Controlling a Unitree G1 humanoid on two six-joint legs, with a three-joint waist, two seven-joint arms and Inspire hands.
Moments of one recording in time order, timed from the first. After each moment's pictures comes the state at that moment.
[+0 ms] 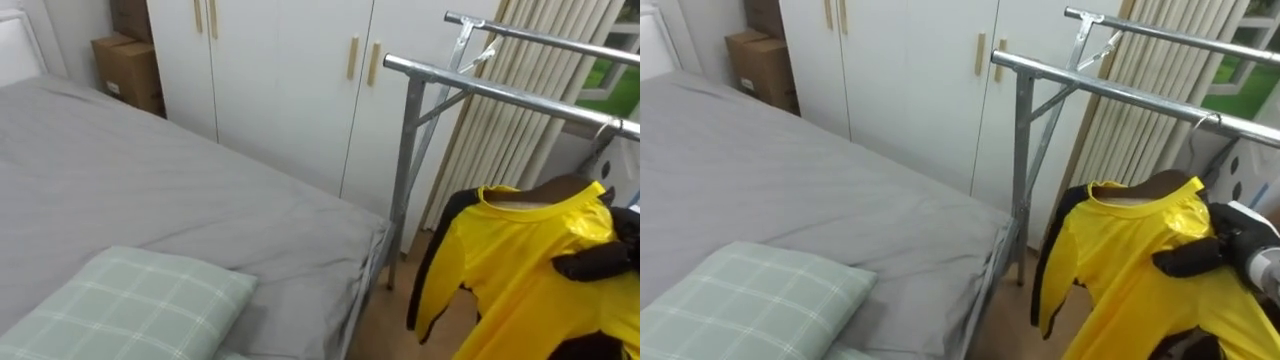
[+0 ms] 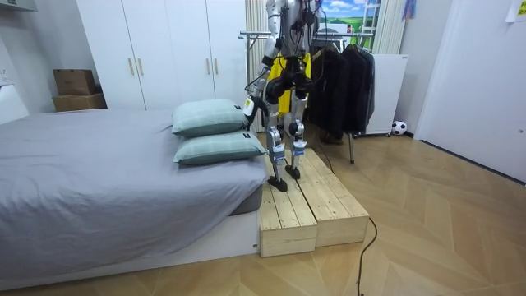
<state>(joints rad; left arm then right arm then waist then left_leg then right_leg) 0.36 0.31 0.18 0.99 0.27 0.06 -0.03 -0.48 -0.75 0.02 0.96 0.08 0.02 0.33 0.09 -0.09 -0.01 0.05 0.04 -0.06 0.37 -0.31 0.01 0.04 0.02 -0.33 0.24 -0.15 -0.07</state>
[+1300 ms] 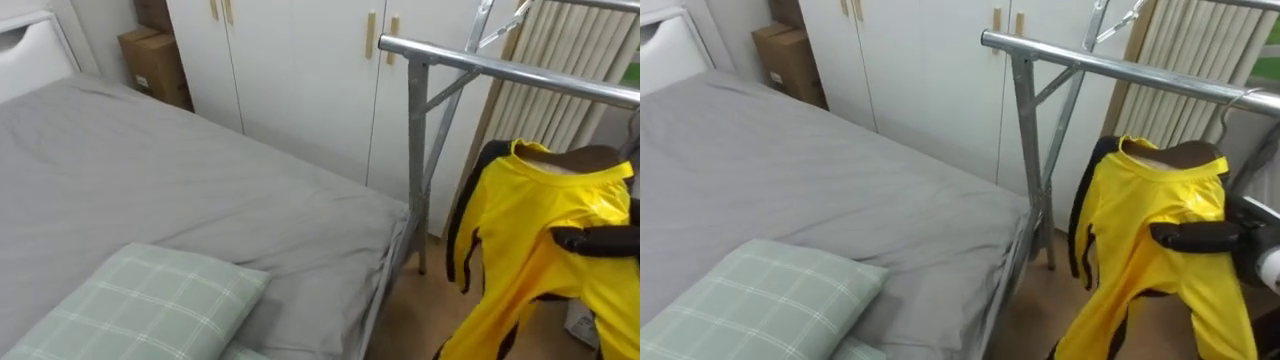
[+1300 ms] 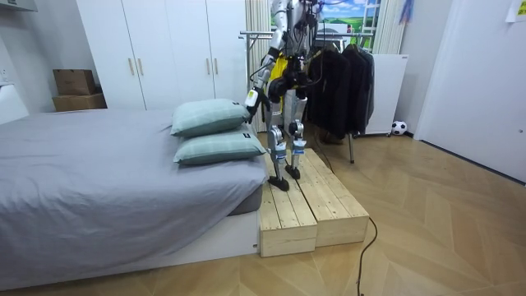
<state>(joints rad) 0.42 0.31 0.18 0.94 0.27 0.06 -0.04 -0.51 -0.78 0.00 1.04 0.50 0.02 0.47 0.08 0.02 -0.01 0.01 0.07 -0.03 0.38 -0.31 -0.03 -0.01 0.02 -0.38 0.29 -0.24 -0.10</state>
